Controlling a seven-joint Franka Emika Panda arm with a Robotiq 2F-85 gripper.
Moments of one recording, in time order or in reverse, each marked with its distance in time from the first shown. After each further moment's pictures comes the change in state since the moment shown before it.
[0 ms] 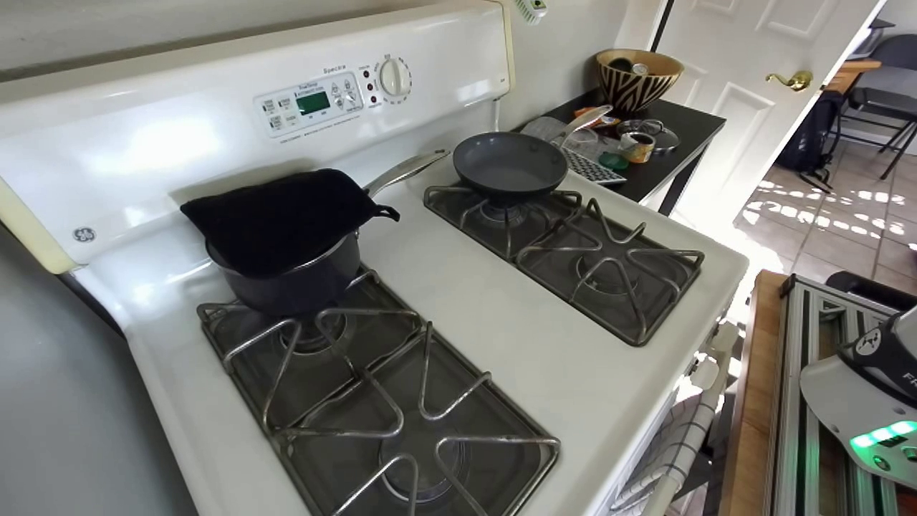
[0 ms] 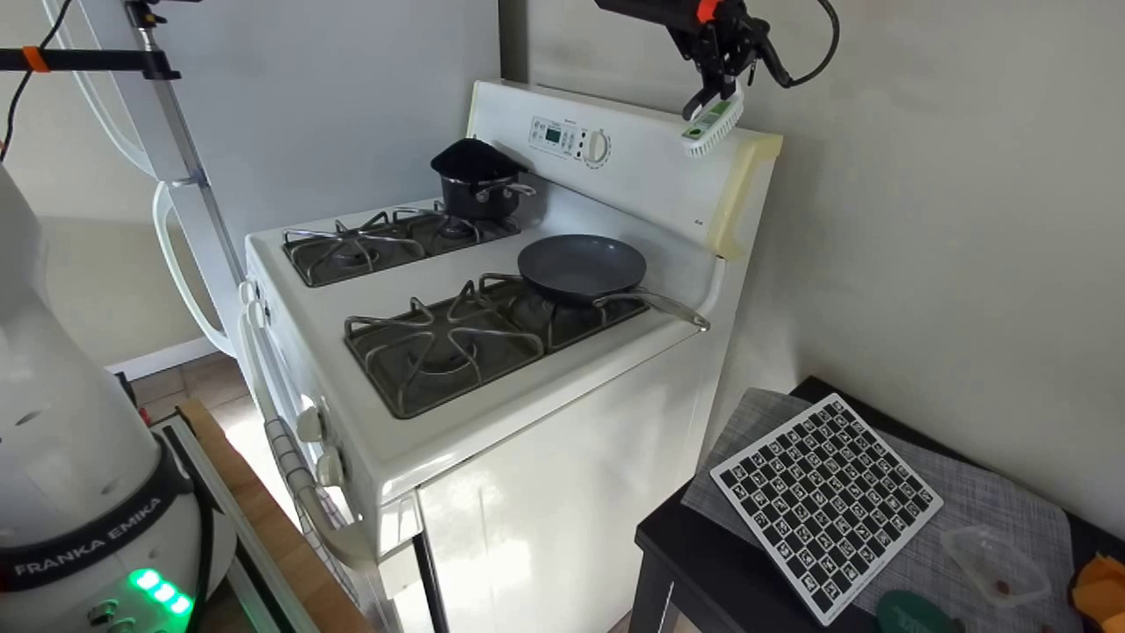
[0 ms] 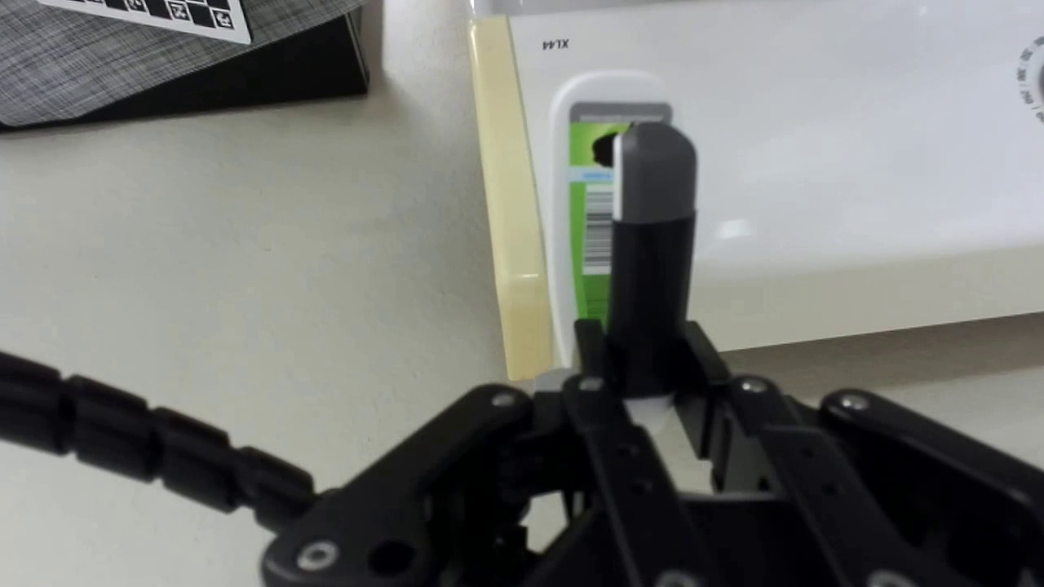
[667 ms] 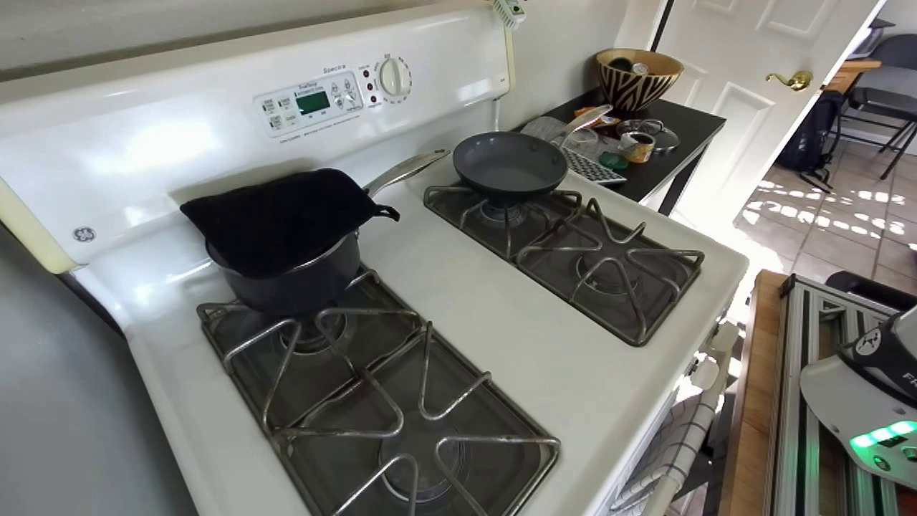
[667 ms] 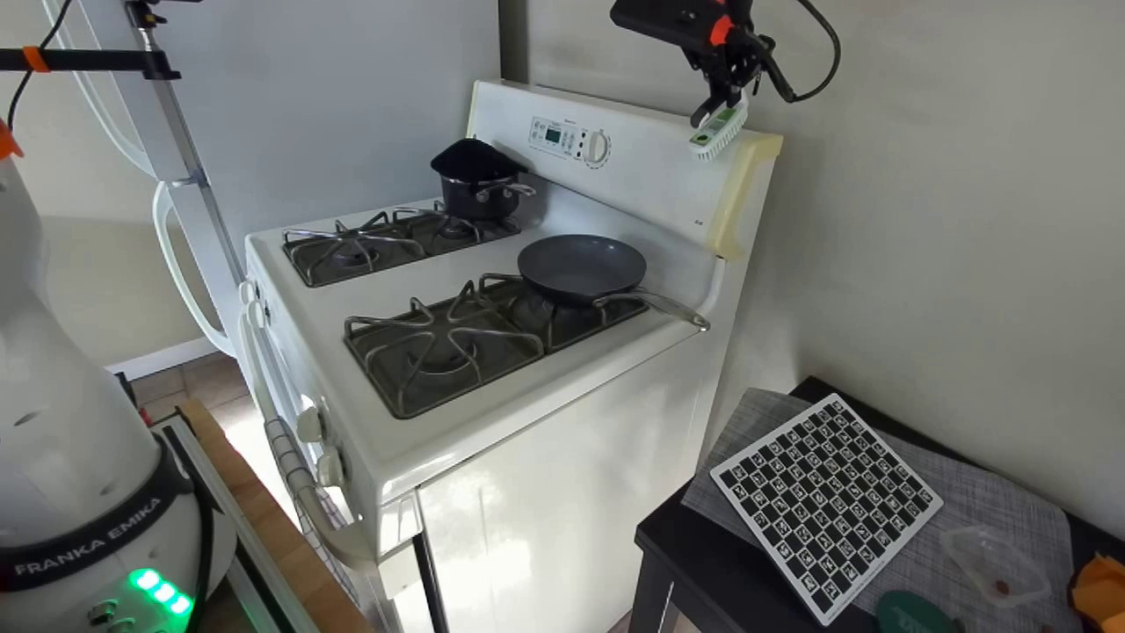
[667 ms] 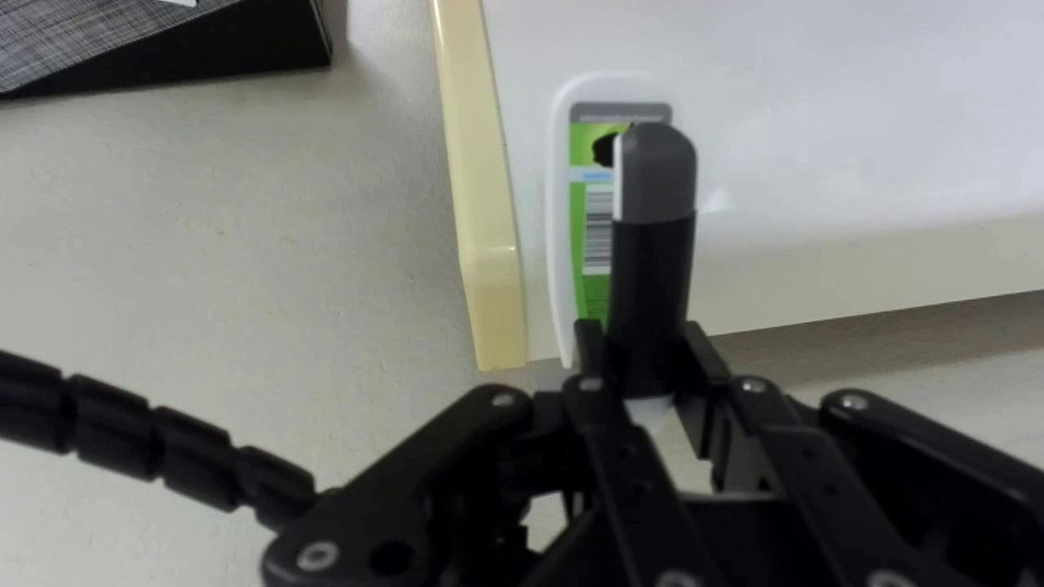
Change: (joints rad) arm -0.011 0.098 0.024 0.086 0.070 0.020 -0.038
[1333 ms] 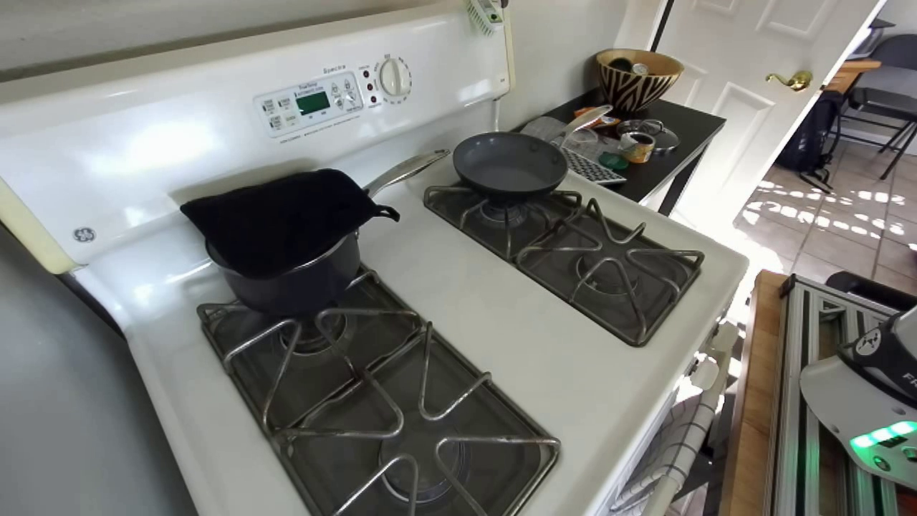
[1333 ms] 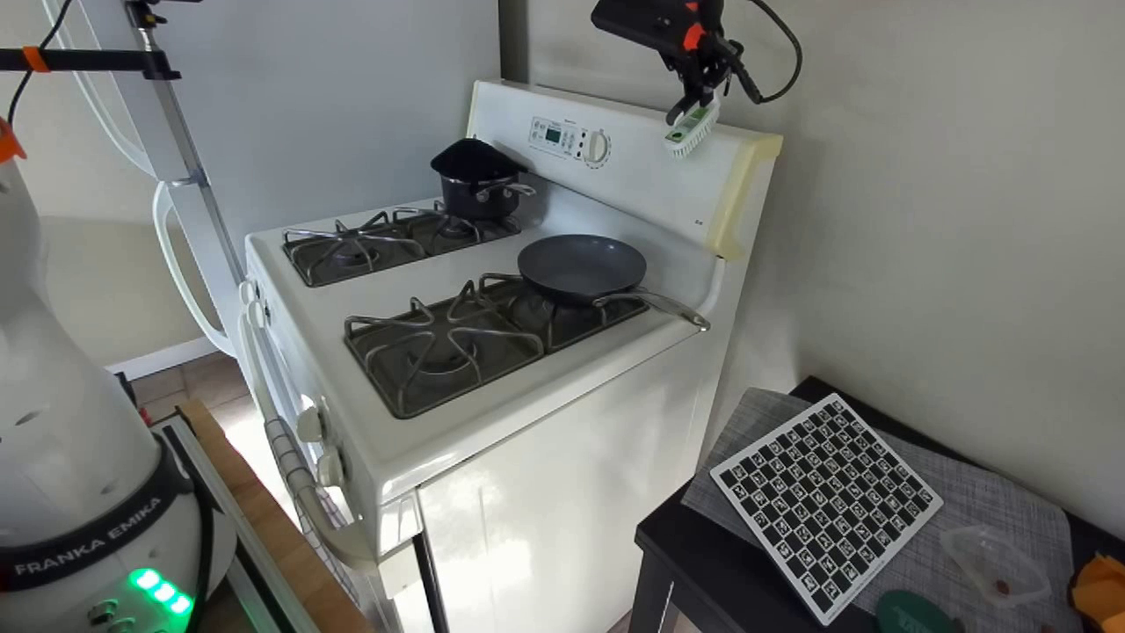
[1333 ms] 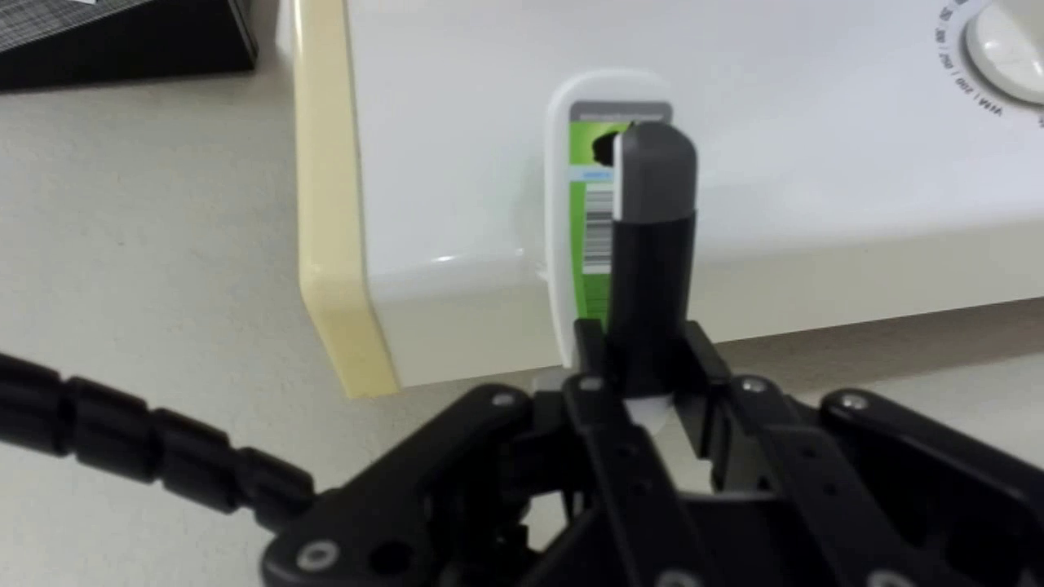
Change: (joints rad) arm 0.010 0.021 0.060 0.016 -0.007 0.000 0.038
